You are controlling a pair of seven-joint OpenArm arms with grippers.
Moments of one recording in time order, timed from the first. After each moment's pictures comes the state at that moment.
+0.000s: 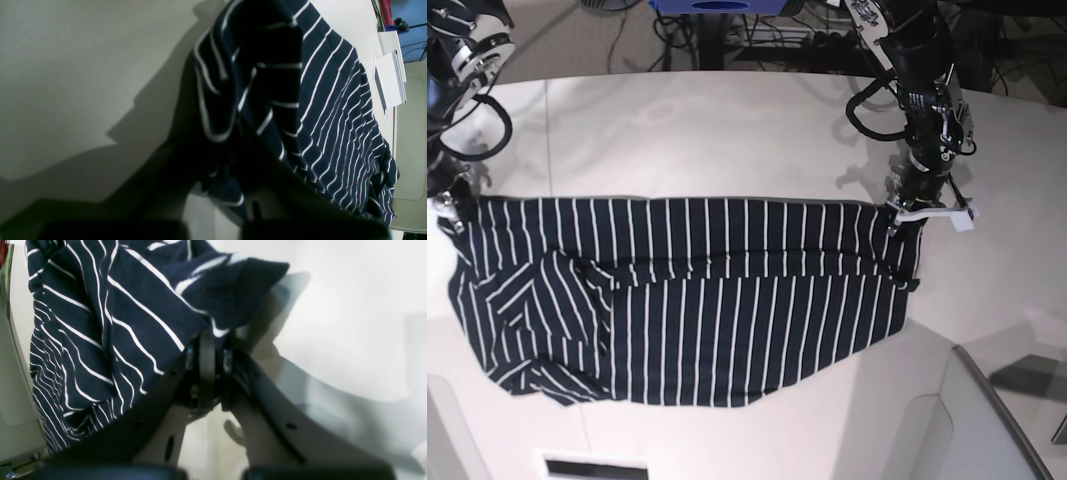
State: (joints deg) left arm -4.1 -0.9 -40.8 51.0 -29.5 -22.8 21.0; right arm 11.4 13.5 58.6 40.4 24.3 26.8 -38.5
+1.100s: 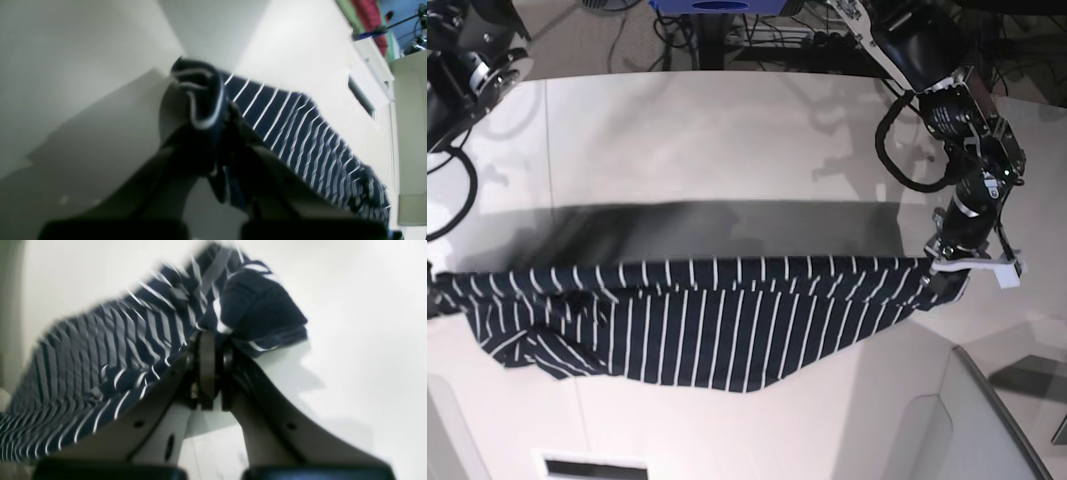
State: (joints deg) left arm -4.3 2.6 -41.0 84.1 -28.3 -17.0 39.5; right arm 16.4 10.0 52.8 78.7 24.0 31.8 -61.9
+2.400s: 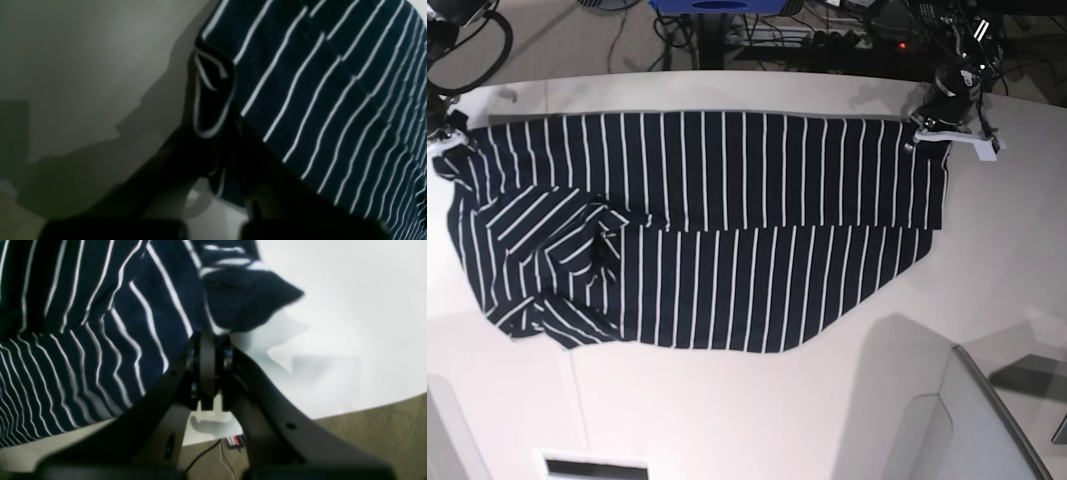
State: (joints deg) left arm 16.2 0.9 -40.3 78.2 -28.1 -17.0 31.6; right arm -9.4 6.1 52.7 79.1 23.4 32.2 -56.2
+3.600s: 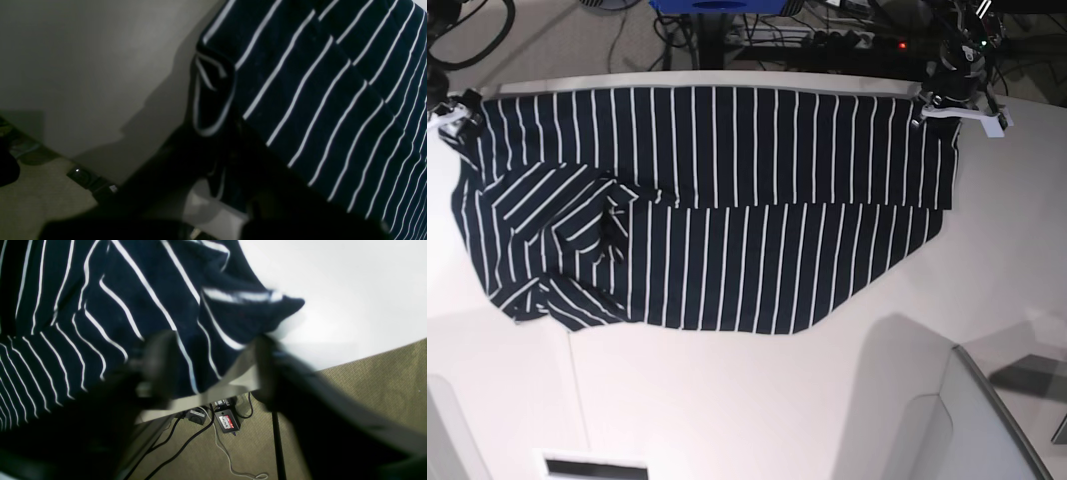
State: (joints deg) left arm 21.3 0.5 -40.2 78.7 -28.1 -17.4 26.0; right arm -13.9 6.1 52.8 79.3 23.6 32.2 -55.5
